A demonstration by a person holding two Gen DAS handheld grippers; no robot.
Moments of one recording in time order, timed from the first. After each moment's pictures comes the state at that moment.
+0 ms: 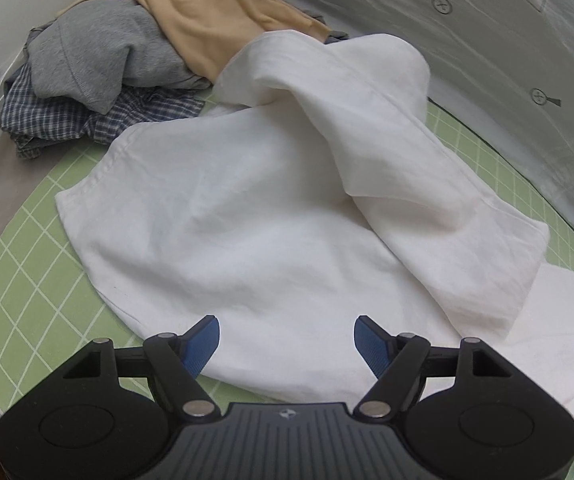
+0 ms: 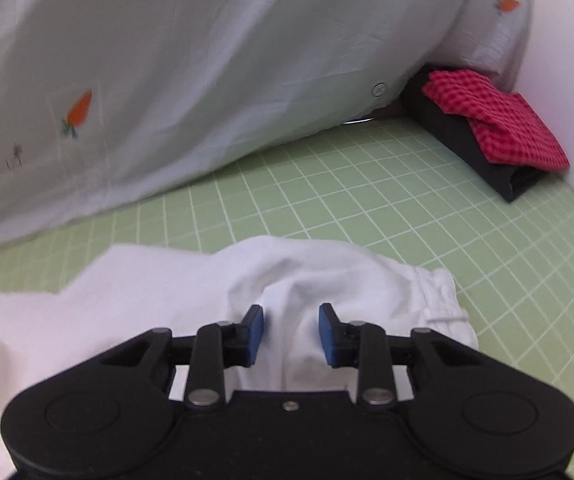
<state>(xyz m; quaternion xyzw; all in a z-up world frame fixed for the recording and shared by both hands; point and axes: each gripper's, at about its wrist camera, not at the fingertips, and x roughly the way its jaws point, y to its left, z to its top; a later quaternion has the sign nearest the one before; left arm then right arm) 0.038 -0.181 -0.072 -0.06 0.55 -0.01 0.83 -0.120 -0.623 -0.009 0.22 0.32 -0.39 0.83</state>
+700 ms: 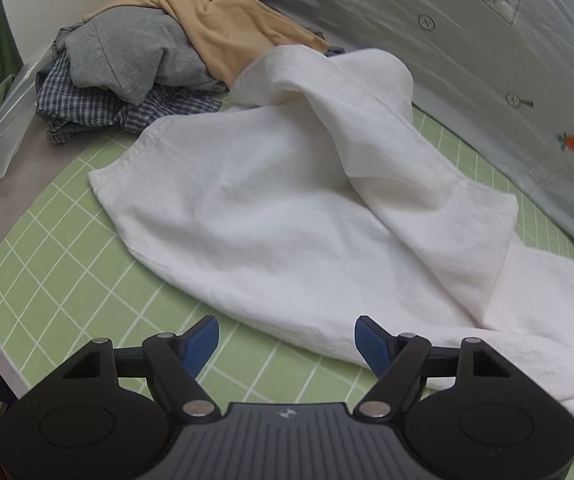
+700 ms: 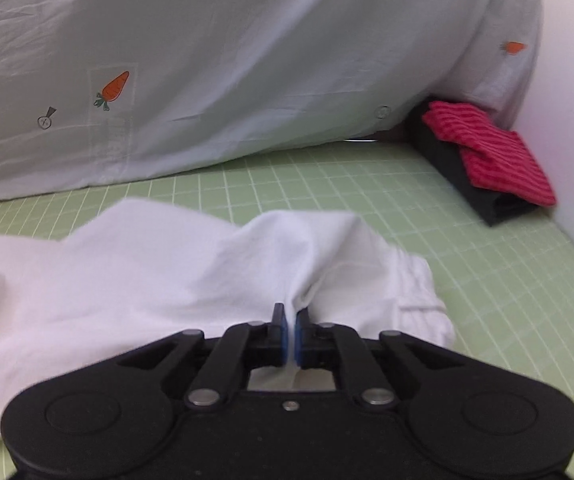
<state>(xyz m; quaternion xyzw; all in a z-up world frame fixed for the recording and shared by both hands) -0.023 -0.160 -0.047 -0.06 0.53 -0.02 0.85 -0.184 -0.580 -0.016 0.12 0.35 -0.38 0.85</state>
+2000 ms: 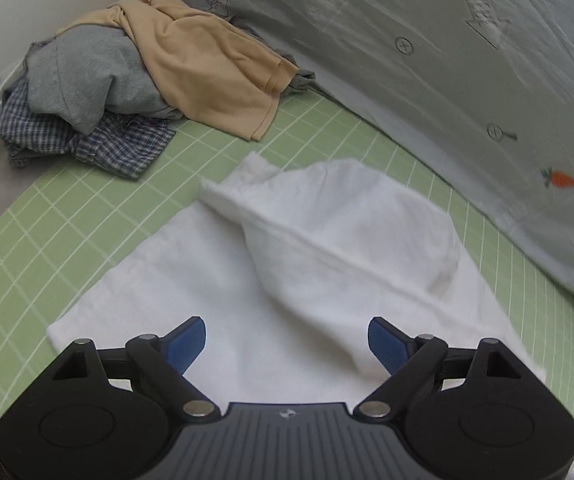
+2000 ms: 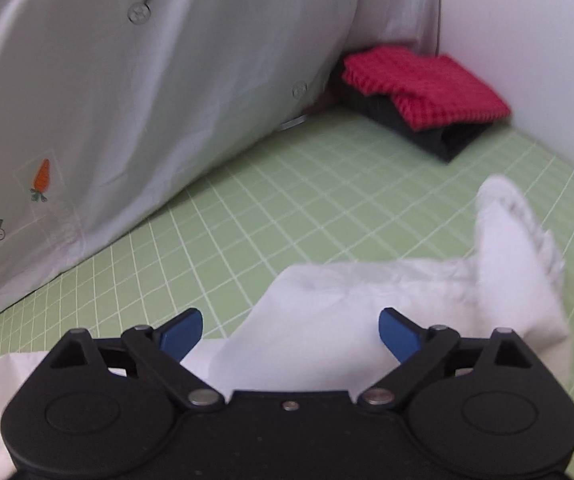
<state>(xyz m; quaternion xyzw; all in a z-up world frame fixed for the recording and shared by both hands) 0.034 -0.181 -0.037 -0.12 0.50 -0.01 0.86 -0.156 -0.651 -0.012 0.30 0.31 -0.44 0.79</state>
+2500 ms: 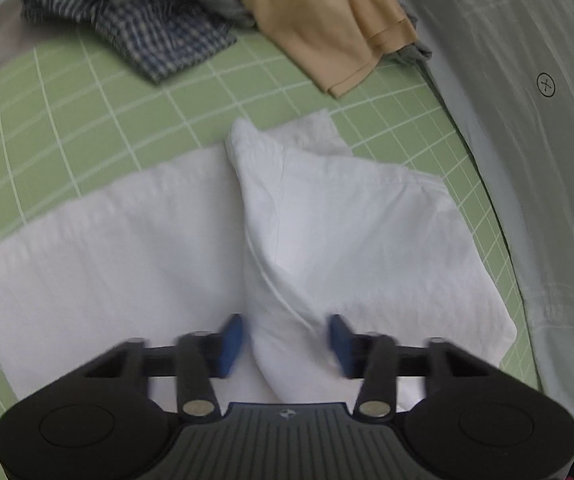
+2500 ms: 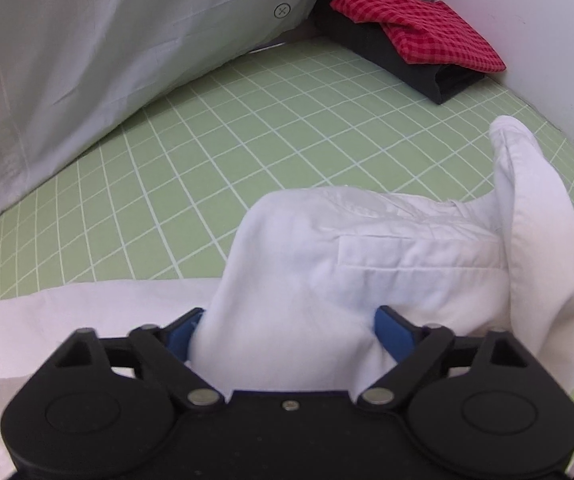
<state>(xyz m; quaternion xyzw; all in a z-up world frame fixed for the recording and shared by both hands) 0.099 -0.154 -0.103 -0.29 0.57 0.07 0.76 -0.141 -0.653 -0.038 0.28 0.39 -0.46 0.75</state>
